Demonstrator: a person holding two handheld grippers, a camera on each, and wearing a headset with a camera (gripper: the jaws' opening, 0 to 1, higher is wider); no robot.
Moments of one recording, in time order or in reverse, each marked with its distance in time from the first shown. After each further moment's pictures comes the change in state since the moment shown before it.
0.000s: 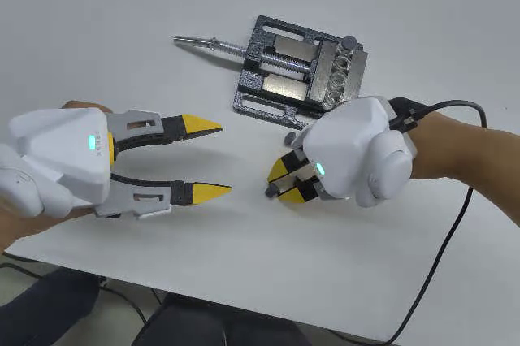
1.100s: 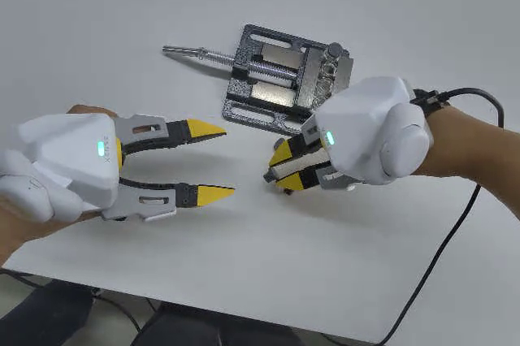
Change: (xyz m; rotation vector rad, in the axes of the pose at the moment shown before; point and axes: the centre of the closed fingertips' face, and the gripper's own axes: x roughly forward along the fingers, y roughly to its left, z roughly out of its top) left arm 0.014 0.003 0.010 0.041 -0.011 -0.010; right arm -0.039 -0.021 0.004 0.183 -0.010 -0.134
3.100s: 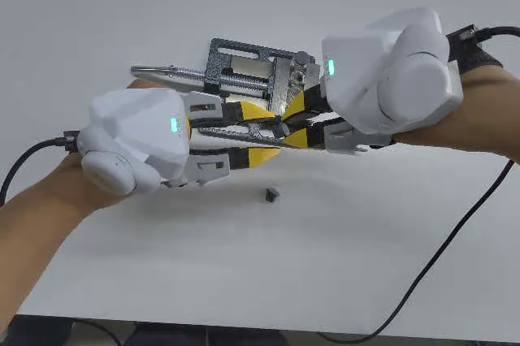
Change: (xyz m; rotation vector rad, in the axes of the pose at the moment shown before) left arm 0.066 0.028 0.048 0.138 -0.108 -0.062; right arm -0.070 -0.042 0.003 0.288 0.185 -0.212
